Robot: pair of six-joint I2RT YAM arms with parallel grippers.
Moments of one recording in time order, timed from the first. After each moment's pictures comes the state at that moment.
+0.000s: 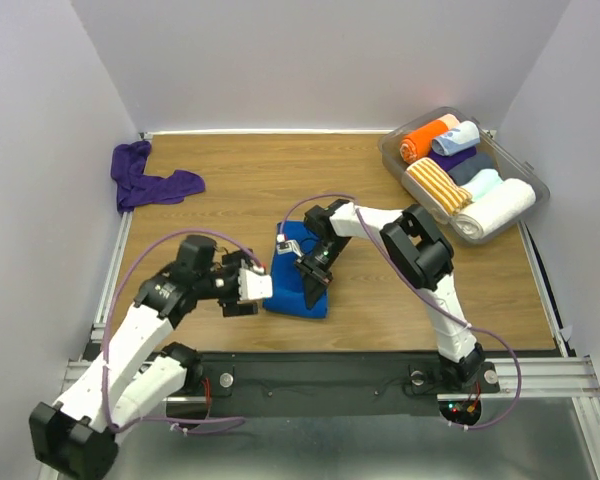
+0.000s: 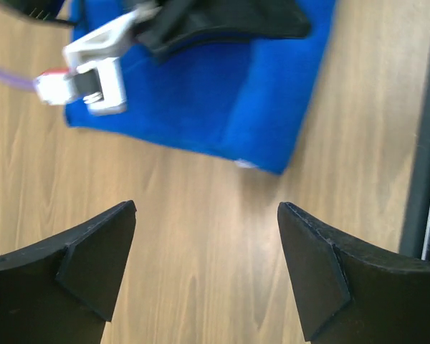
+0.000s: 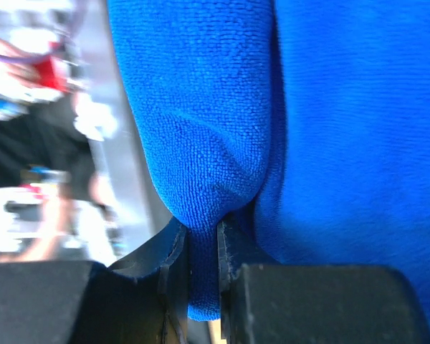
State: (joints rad) left arm -0.37 0.80 0.66 -0.70 0.58 1.00; right arm 0.71 2.24 1.59 -1.09 -1.00 -0.51
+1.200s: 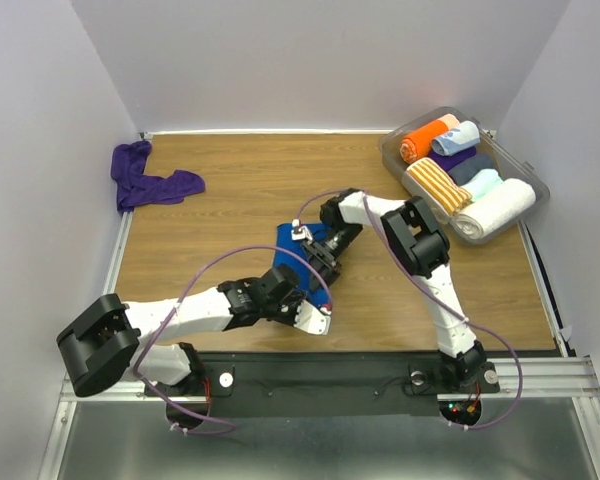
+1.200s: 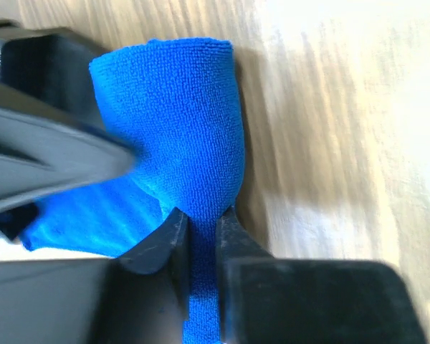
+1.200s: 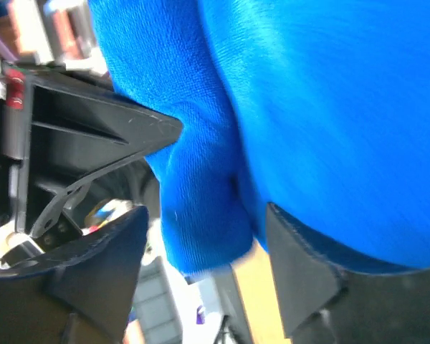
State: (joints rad) left arm -1.01 1.24 0.55 -0.21 0.09 0.91; right arm 0.59 2.42 1.72 -1.29 -1.14 -0.49
